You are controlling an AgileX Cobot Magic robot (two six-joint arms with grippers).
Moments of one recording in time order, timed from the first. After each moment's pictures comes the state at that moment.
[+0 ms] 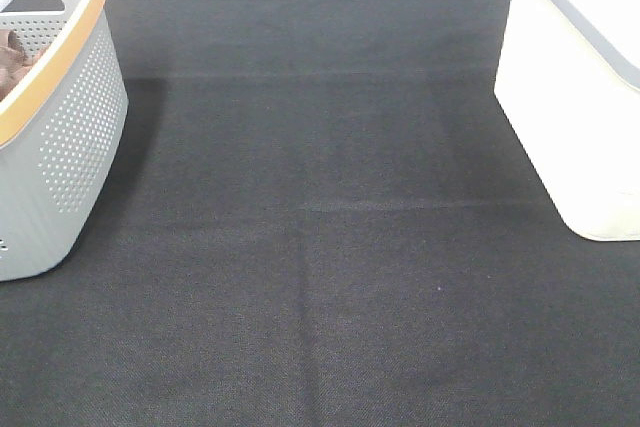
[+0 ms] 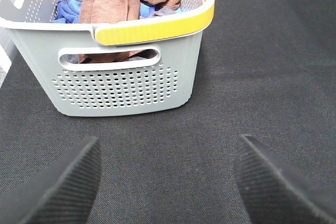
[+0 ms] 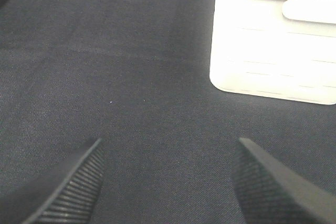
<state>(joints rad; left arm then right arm) 0.00 0.00 -0.50 -0.06 1.05 0.05 0.06 -0.01 -0.50 0.09 1.07 -0.12</state>
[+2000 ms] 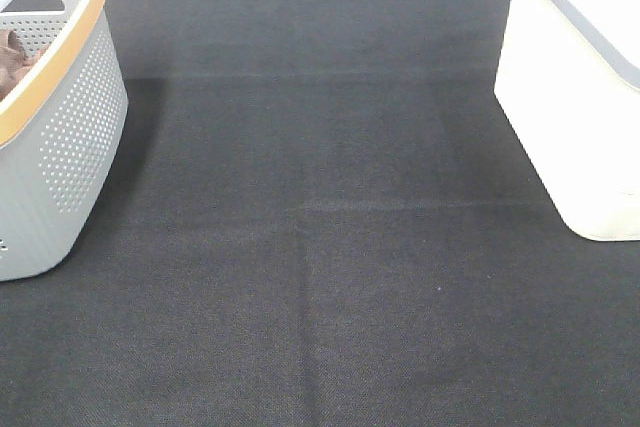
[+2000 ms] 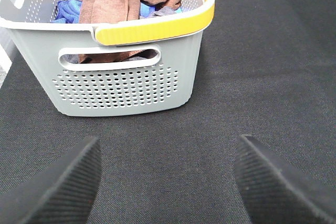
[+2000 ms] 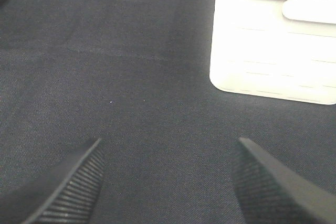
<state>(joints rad) 0.00 0.00 -0.50 -0.05 1.05 0.05 0.06 -0.01 -0.50 0.09 1.07 -0.12</state>
